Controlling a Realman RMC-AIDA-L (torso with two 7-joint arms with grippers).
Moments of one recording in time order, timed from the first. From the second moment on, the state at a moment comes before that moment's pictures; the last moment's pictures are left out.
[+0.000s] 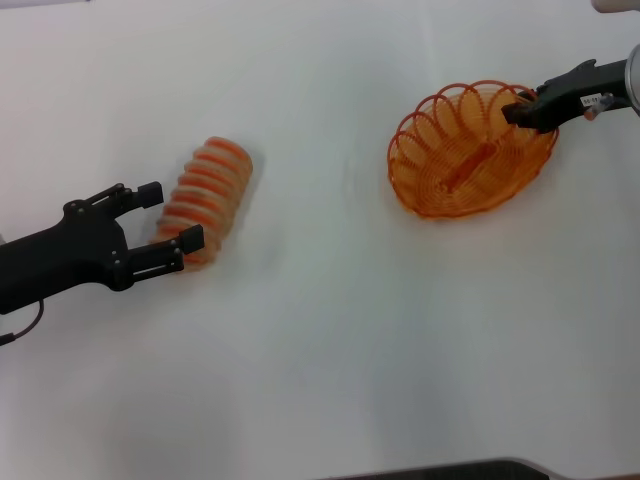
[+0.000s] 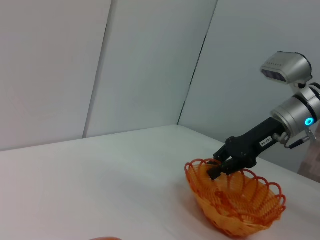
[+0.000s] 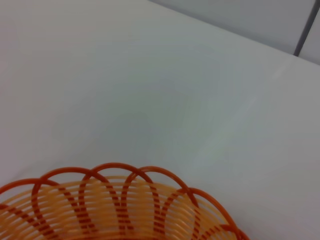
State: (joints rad) left arm -0.37 -2.11 0.63 0.54 1.93 1.55 -1.19; right arm 0.67 2.07 -0.69 -0.78 -2.59 -1.09 1.85
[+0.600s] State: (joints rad) left arm -0.37 -2.11 0.61 0.54 1.93 1.54 -1.19; right arm 0.66 2.07 -0.67 -0.84 -2.47 -1.21 1.95
